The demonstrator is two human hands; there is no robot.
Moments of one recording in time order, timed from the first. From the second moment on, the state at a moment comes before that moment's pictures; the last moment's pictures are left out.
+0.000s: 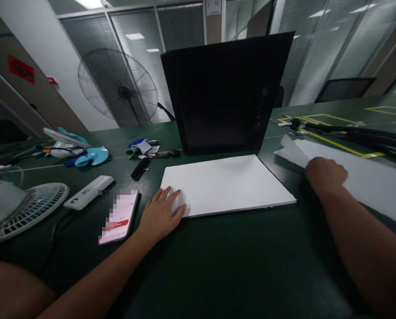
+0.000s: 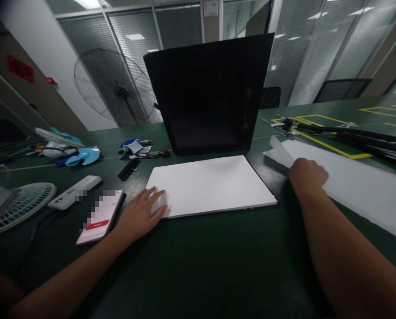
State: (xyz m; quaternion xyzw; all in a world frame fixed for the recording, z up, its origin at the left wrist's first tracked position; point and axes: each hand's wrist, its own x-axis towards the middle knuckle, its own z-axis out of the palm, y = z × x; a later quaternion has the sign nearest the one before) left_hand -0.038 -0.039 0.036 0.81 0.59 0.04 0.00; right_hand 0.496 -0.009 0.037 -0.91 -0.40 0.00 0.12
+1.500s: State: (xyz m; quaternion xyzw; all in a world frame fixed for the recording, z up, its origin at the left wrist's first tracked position) left_hand -0.042 -0.028 0.029 0.77 0.60 0.20 0.04; right_hand 0.333 -0.012 0.042 -0.70 -0.70 -0.07 0.16
